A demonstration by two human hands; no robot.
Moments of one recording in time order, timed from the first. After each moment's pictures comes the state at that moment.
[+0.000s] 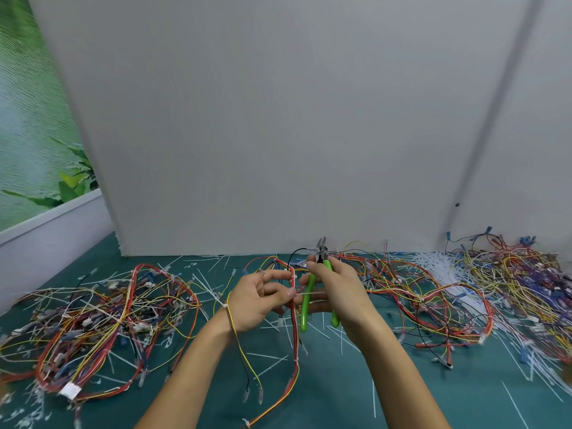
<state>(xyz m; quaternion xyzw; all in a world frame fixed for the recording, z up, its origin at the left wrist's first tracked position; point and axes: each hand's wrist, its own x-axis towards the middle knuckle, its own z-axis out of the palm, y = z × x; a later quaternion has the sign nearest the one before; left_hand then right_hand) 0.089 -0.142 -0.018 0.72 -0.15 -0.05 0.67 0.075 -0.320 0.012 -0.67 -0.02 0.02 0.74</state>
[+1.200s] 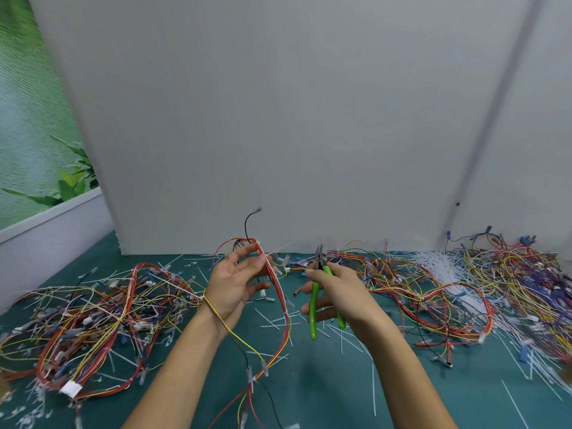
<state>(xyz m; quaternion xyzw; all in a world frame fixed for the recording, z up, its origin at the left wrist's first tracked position) 0.097 -0.128 -0.004 0.51 -0.07 0.02 0.86 0.079 -0.331 0.006 -0.72 -0.01 0.07 0.69</state>
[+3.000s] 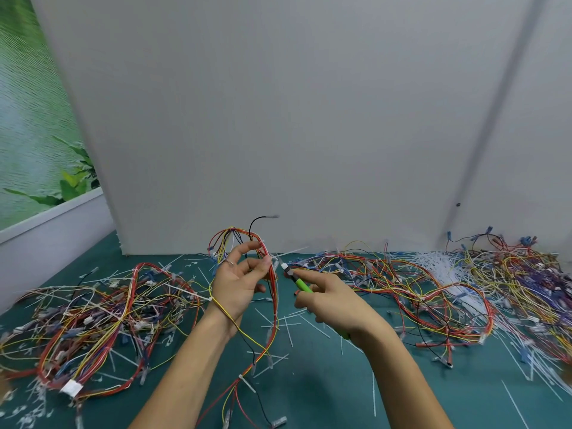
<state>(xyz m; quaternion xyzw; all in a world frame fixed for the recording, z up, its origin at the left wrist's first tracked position) 0.098 -0.137 -0.008 0.60 -0.05 0.10 0.79 0.068 -0.321 0.011 -0.84 -0.10 0.08 0.52</state>
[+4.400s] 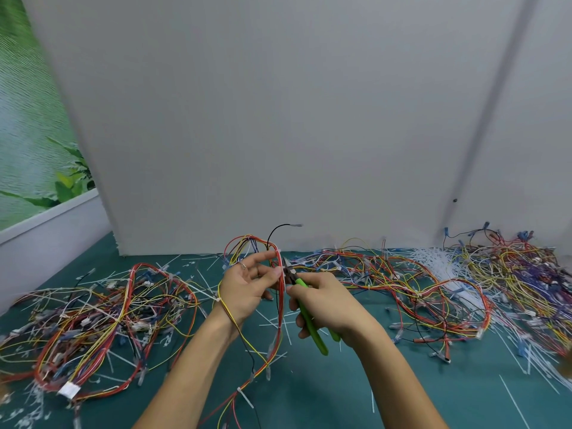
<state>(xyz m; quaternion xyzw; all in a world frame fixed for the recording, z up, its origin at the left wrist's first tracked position) 0.096 -0.144 -0.017 0.67 -0.08 0.06 0.74 0.059 -0.311 0.014 -0.79 -0.07 0.11 0.60</state>
